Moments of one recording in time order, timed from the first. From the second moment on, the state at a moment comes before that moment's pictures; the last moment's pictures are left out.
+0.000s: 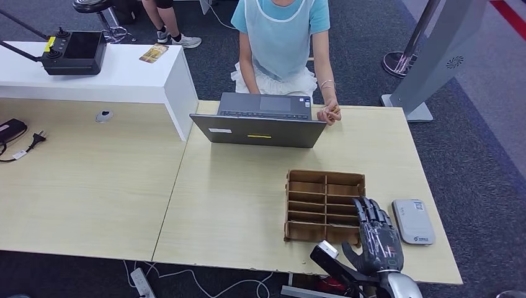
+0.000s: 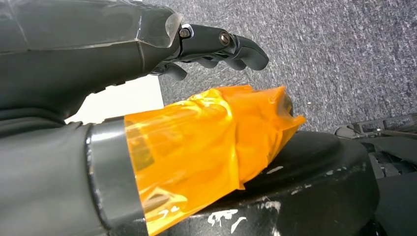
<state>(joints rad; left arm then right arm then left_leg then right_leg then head) -0.07 -0.22 1.07 -0.23 -1.38 0.19 0.05 0.15 -0.27 0.40 -1.74 1.30 -0.18 0.27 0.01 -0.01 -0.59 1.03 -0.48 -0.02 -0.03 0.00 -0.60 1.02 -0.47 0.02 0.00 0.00</state>
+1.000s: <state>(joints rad) -0.07 -0.22 1.07 -0.23 -1.39 0.19 0.05 0.14 -0.26 0.40 -1.71 1.29 -0.17 0.27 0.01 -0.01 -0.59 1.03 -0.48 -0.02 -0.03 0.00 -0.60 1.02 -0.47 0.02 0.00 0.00</state>
